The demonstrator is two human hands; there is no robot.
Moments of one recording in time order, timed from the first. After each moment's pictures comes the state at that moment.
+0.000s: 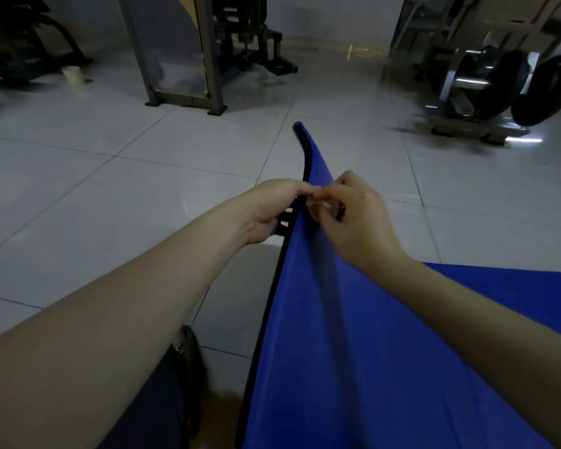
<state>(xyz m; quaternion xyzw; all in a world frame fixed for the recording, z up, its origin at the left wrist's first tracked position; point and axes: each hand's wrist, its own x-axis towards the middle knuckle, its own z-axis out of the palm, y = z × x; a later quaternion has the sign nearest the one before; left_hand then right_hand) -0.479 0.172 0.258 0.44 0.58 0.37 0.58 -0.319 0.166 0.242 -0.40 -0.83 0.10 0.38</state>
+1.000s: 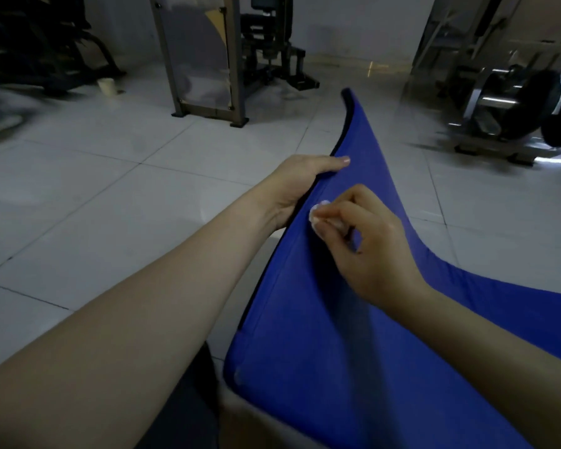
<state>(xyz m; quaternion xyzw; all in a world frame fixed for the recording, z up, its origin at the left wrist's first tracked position) -0.493 0.190 0.287 0.41 0.47 0.51 0.59 -0.338 0.144 0.253 -0.30 -0.85 0.11 0.43</state>
